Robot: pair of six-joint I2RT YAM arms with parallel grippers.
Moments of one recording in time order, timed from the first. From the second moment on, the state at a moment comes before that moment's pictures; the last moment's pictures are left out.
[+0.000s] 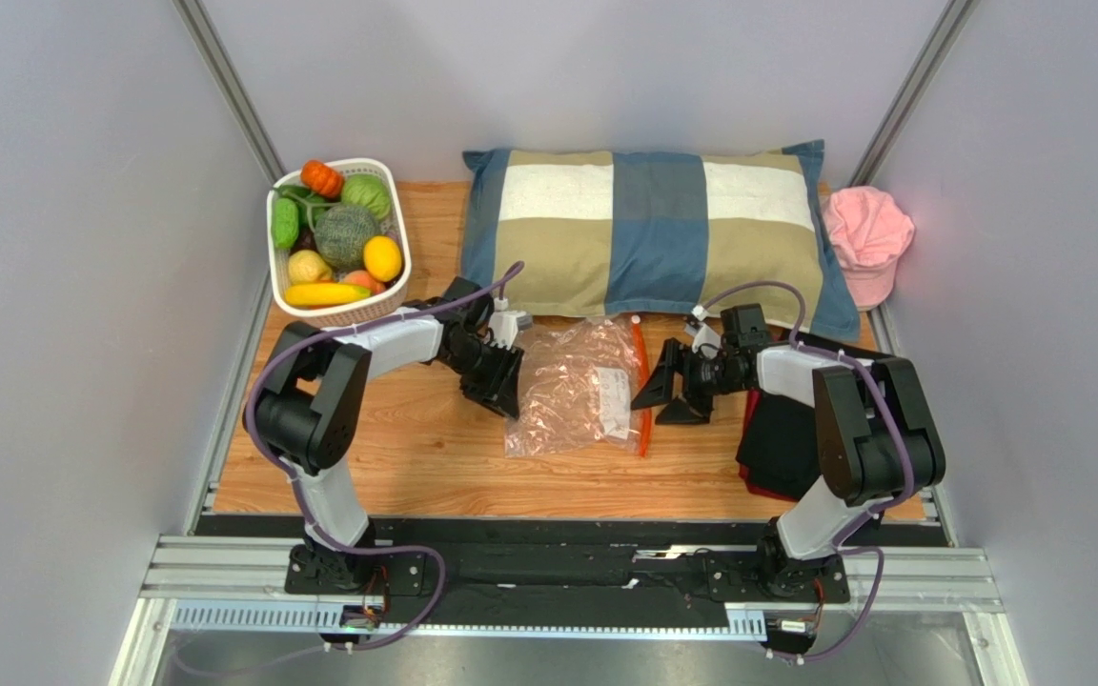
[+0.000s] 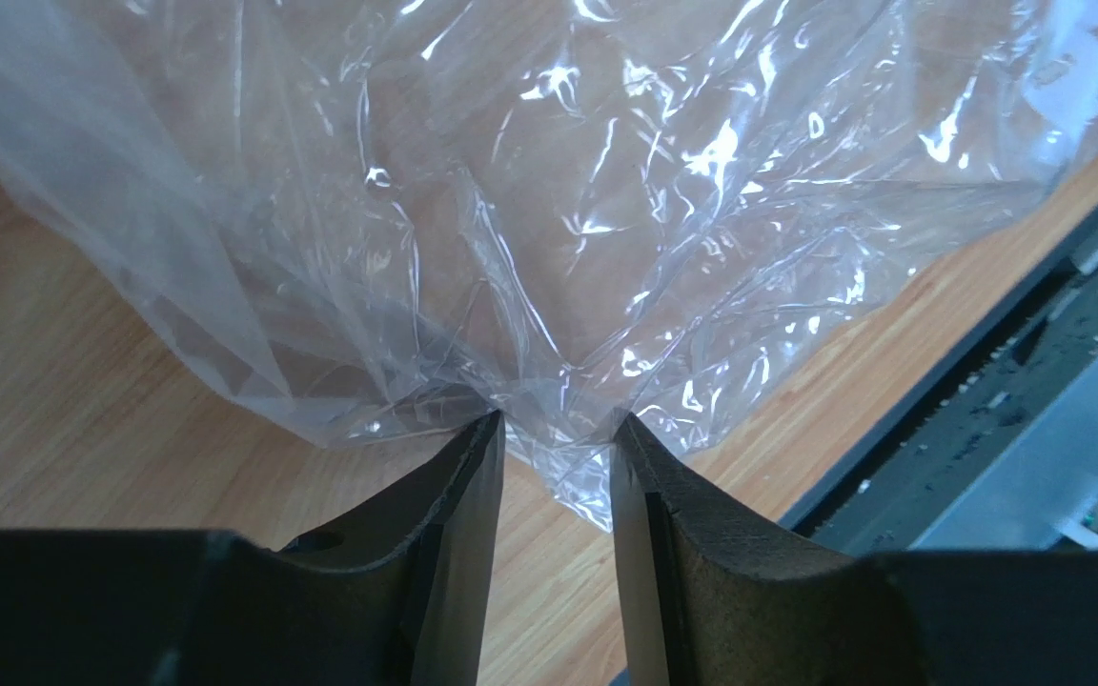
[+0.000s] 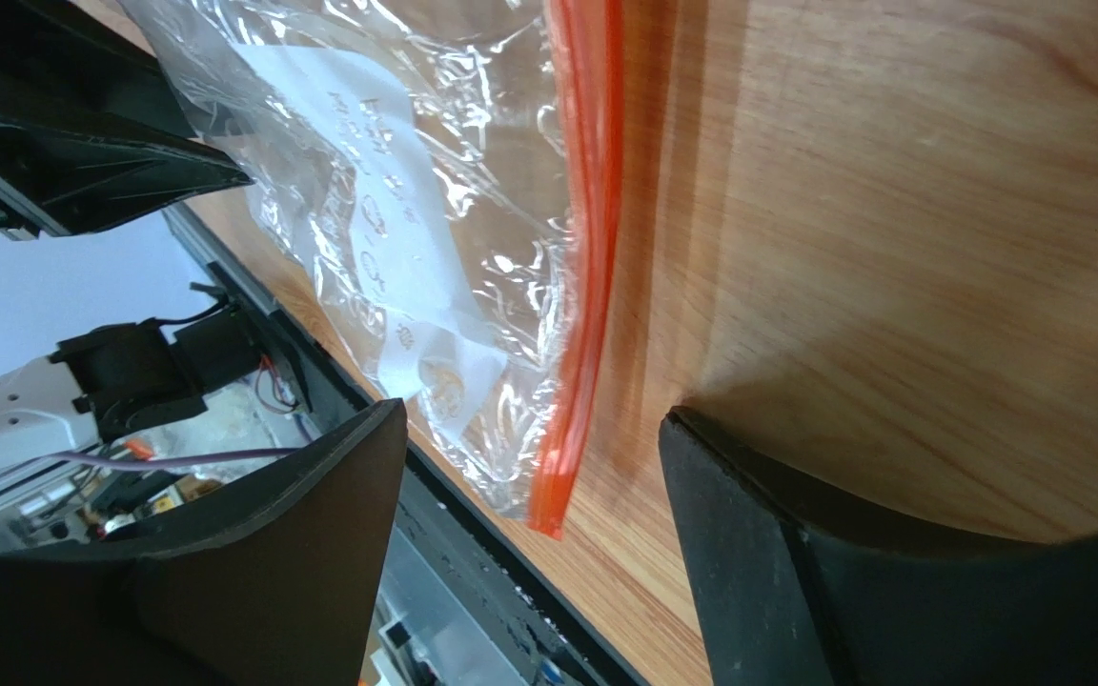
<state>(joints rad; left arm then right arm) -0.44 1.78 1.04 -0.53 0.55 -0.02 0.15 1.63 0.73 -0.27 -0.77 0.41</state>
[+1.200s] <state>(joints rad) -0.39 0.99 1.46 -0.83 0.51 0.07 0.22 1.08 1.29 -1.05 -0.63 -0.80</state>
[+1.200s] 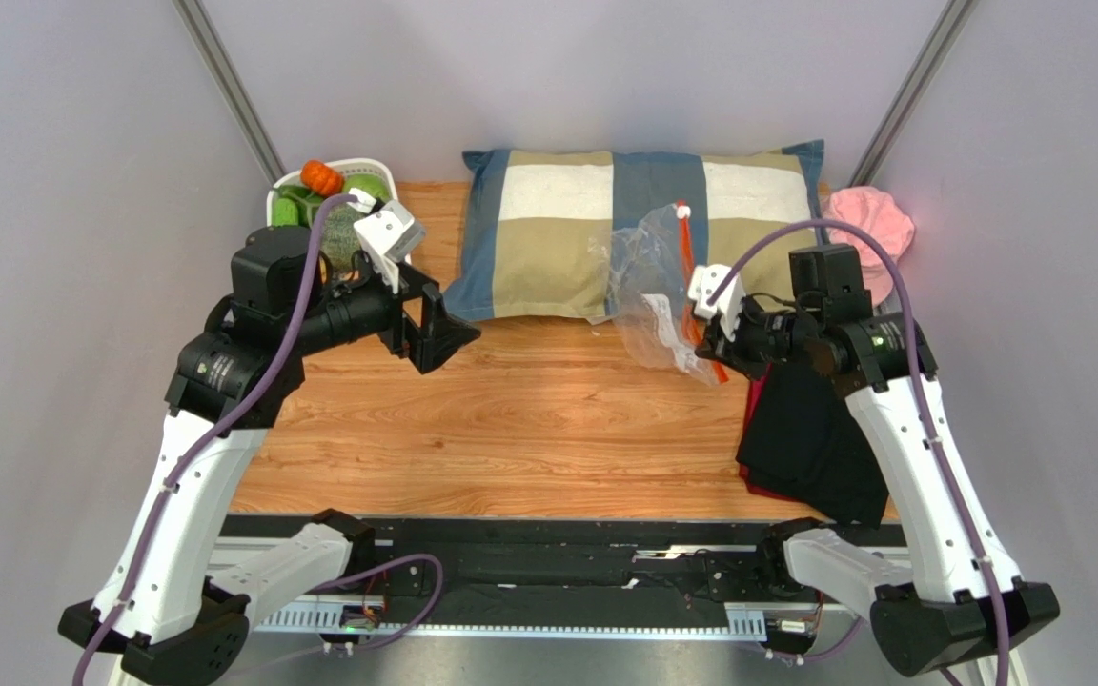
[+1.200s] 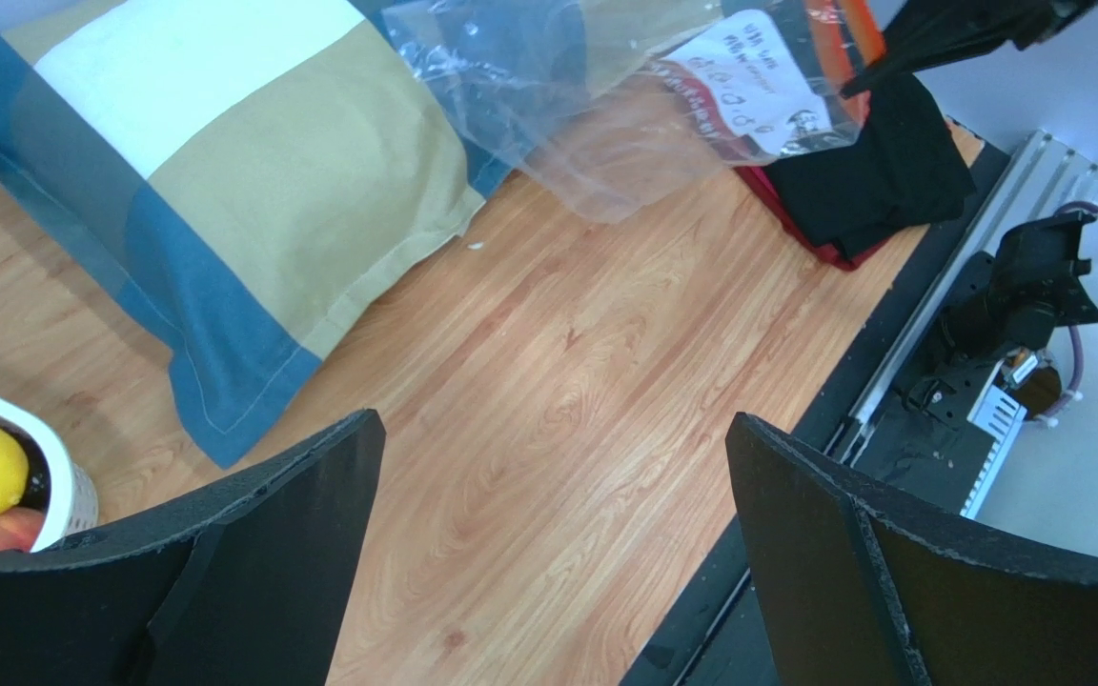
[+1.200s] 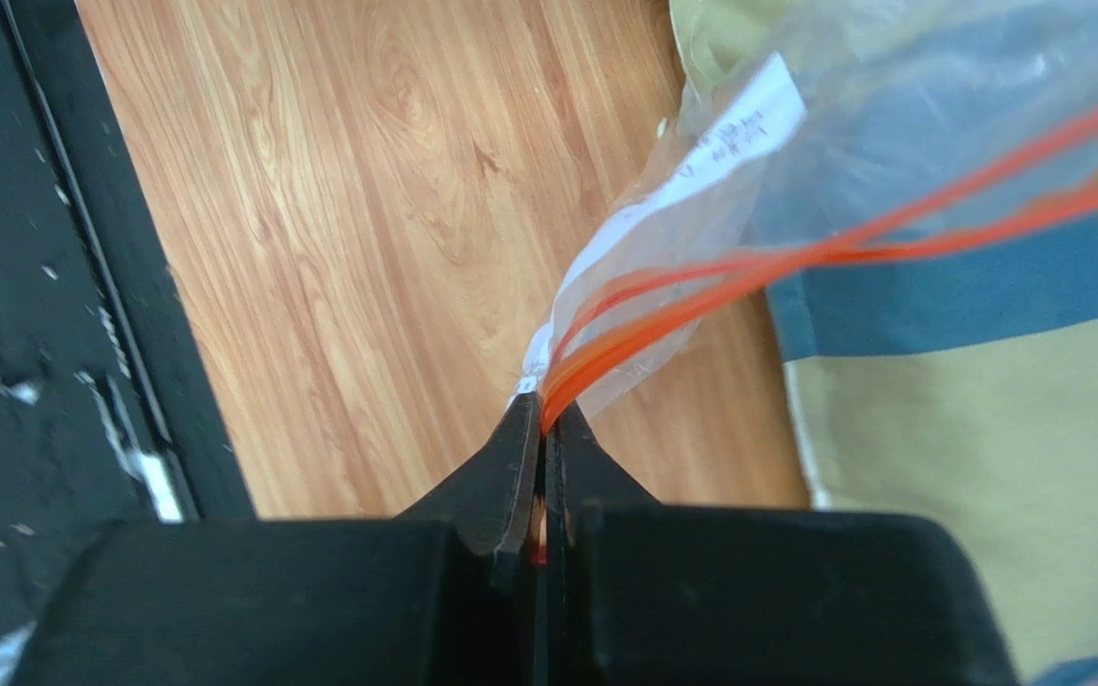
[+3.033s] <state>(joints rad) -1.01 1.45 1.52 -0.85 0.23 -0.08 0.80 0.80 0.82 -0.55 -0.21 -1.60</state>
